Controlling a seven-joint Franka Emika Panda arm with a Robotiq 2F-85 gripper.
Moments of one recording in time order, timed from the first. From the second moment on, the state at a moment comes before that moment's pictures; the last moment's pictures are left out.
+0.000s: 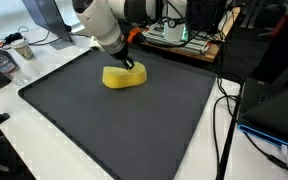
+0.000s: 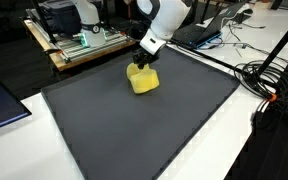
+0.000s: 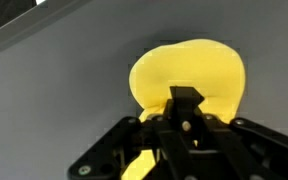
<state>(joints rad) 0.06 0.49 -0.03 -1.92 -0.10 1.95 0.49</state>
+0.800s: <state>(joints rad) 0.05 0.46 -0.05 -1.90 -0.08 1.94 0.49</state>
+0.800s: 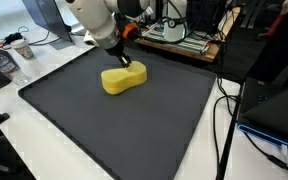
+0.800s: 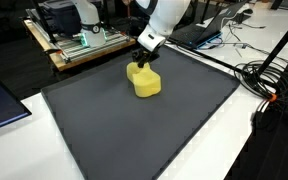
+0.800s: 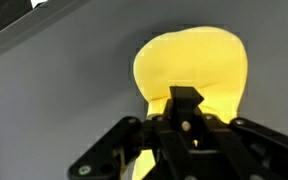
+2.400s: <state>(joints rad) 0.23 0.20 0.05 -2.00 -0.36 1.94 0.75</state>
